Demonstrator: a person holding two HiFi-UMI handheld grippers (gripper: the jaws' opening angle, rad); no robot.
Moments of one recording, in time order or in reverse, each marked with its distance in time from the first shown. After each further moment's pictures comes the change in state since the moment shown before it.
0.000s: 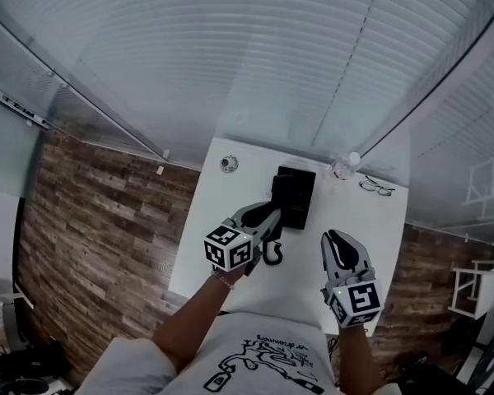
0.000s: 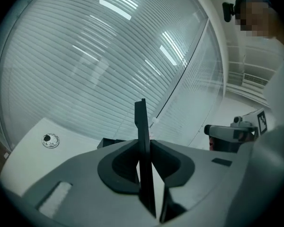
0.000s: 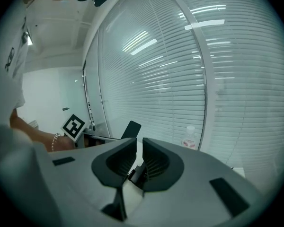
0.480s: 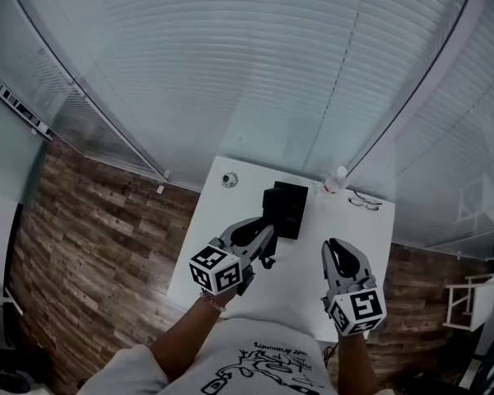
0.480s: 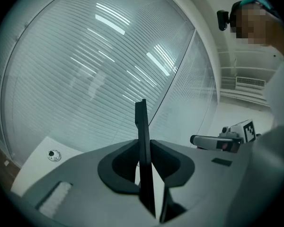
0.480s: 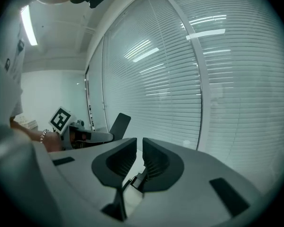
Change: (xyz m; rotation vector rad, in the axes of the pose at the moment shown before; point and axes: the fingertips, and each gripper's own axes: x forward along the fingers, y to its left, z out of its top) left arm -0.069 -0.075 0.058 0.047 -0.135 -0.014; right arm -0.051 0.016 0.051 -0.042 -0.076 -0.006
